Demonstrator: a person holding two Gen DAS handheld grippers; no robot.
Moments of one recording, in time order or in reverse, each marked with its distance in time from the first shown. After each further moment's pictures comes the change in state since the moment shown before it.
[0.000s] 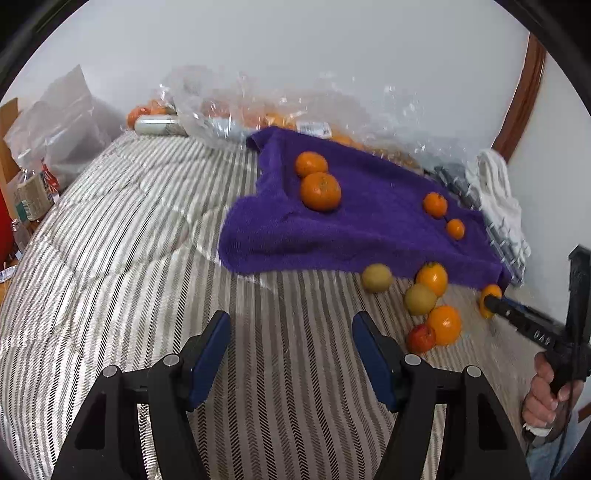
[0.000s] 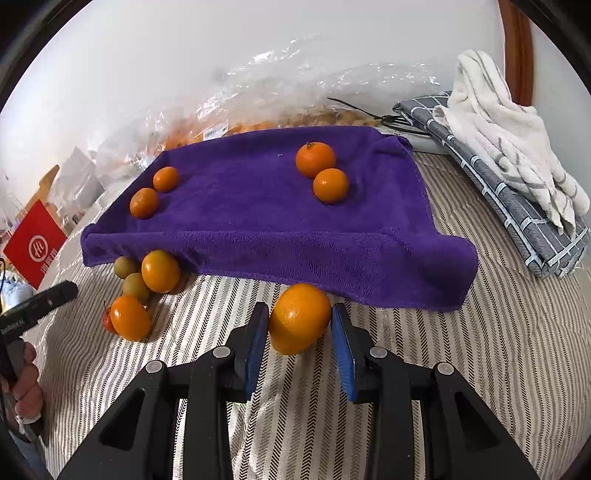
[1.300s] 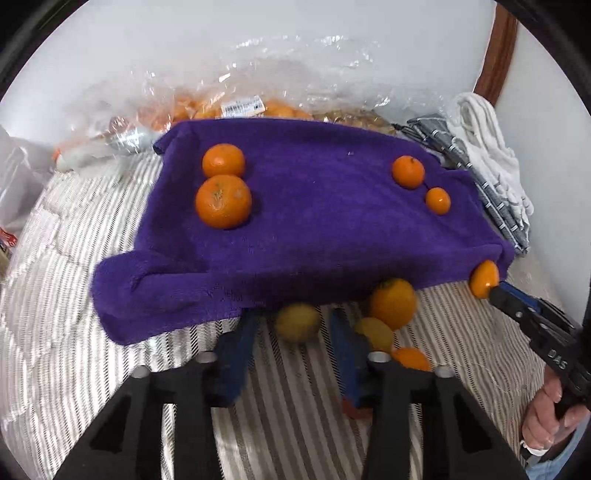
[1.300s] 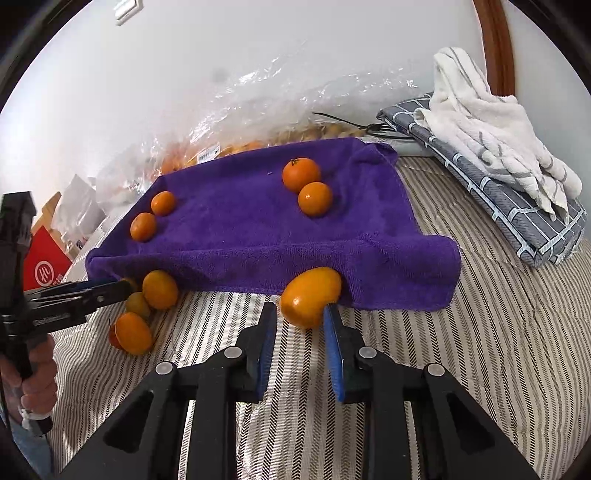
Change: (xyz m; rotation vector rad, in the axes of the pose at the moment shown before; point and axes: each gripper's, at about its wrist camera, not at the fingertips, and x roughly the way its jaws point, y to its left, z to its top) left arm 0.052 -0.075 0.036 0.160 0.120 -0.010; right arm -0.010 -0.011 -0.004 0.072 -0.066 0.017
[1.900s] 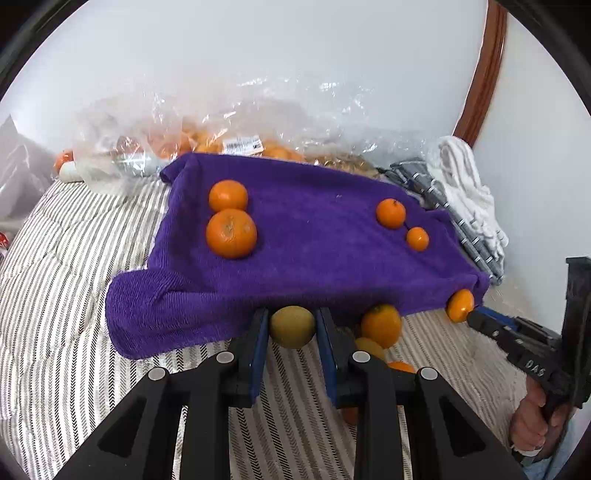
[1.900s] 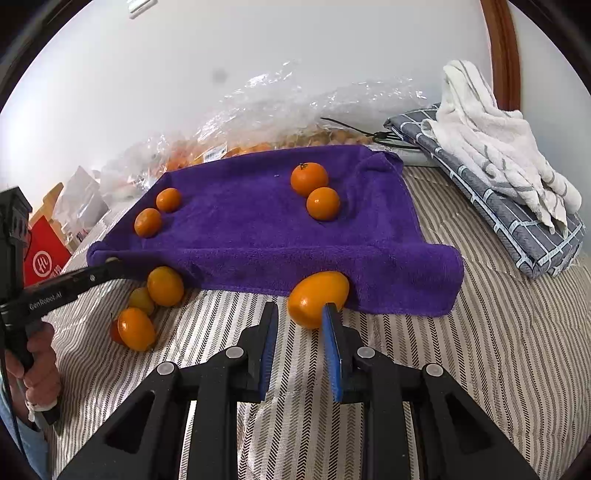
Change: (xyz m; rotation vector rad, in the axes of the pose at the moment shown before) left arm -0.031 0.018 -0.012 -0.027 -0.189 -0.108; right arm -0.004 0.010 -0.001 -0.051 -0.015 -0.011
